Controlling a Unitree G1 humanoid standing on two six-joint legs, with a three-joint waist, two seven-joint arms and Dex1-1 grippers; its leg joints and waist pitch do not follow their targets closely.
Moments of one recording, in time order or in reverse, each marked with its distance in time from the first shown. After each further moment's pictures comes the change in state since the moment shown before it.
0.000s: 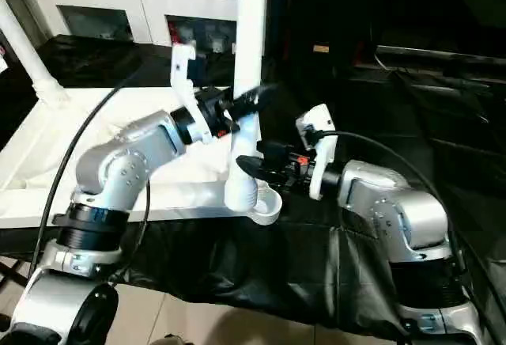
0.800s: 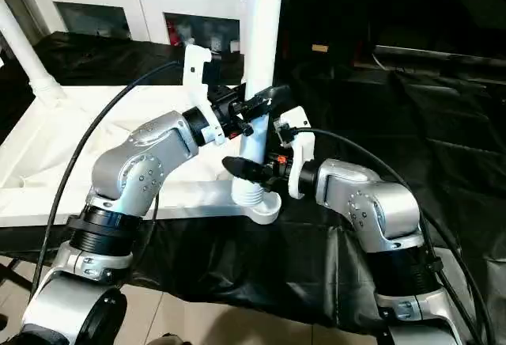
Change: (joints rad) left arm 0.000 -0.041 -0.042 0.000 0.065 -0.080 0.010; right arm -0.048 0.075 0.036 0.051 -0.021 0.078 -0.086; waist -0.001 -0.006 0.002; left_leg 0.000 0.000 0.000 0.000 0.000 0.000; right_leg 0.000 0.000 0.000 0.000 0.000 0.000
